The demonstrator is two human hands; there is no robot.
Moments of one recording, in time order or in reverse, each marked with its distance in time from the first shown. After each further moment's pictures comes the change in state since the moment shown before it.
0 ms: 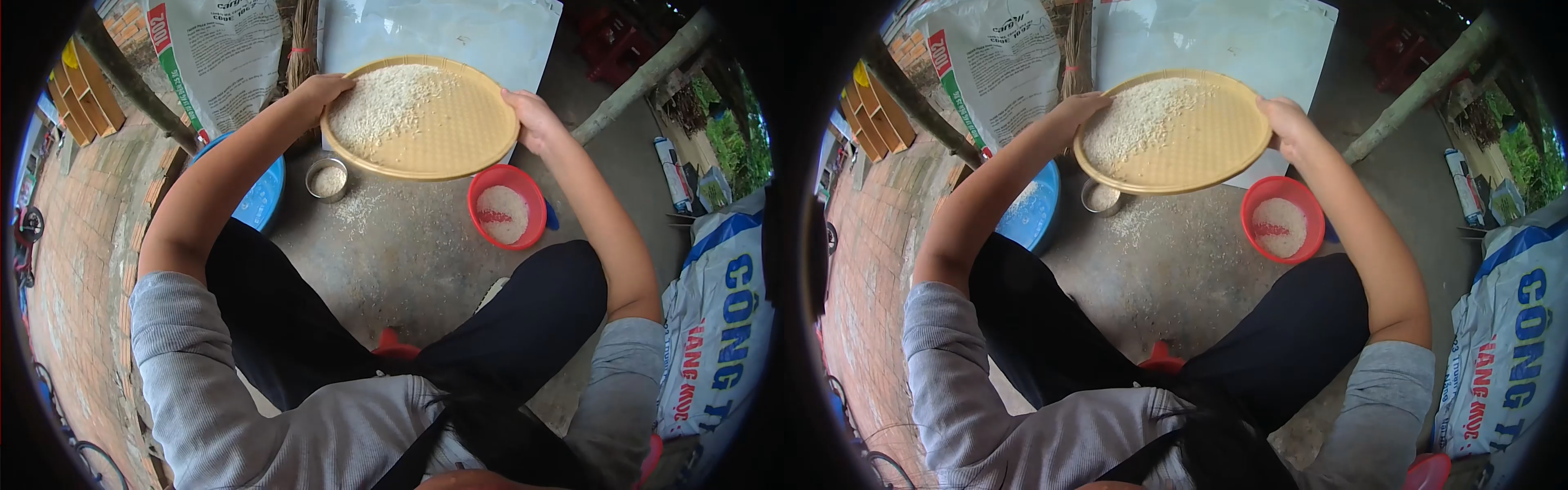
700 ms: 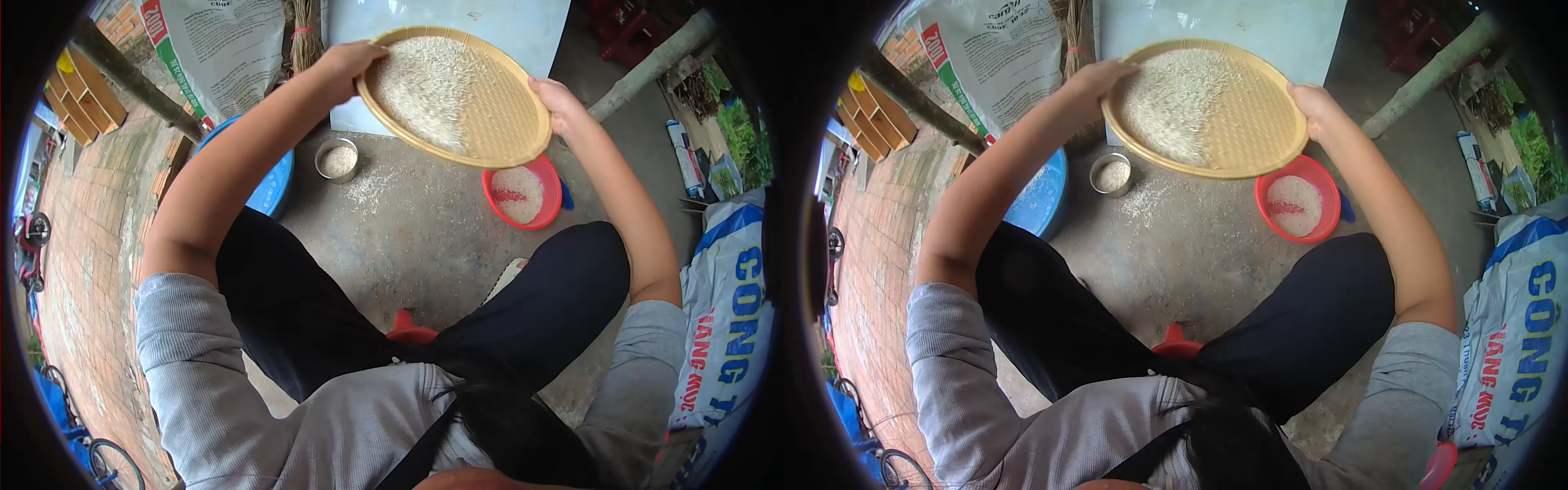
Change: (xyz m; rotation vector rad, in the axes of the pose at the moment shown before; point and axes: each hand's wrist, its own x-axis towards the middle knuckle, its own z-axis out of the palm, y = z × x) left_hand -0.028 0.027 0.039 -0.024 0.072 -0.006; right_hand 0.016 0.016 -0.015 0.100 0.049 0.164
